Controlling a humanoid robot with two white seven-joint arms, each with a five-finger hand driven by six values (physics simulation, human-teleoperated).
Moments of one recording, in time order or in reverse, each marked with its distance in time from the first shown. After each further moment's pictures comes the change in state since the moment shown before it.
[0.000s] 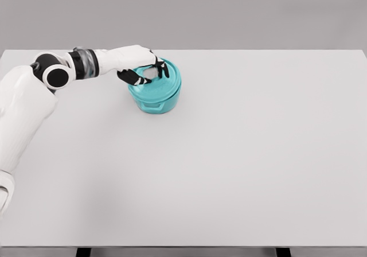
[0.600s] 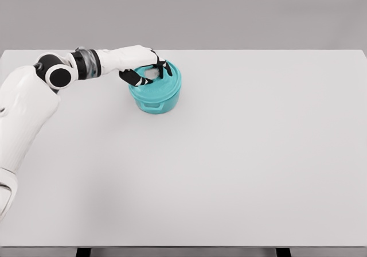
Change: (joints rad) left arm -0.005 -0.015 0.001 0.026 0.007 0.005 0.004; right arm 0.000 0.000 0.000 0.000 0.000 0.000 0.000
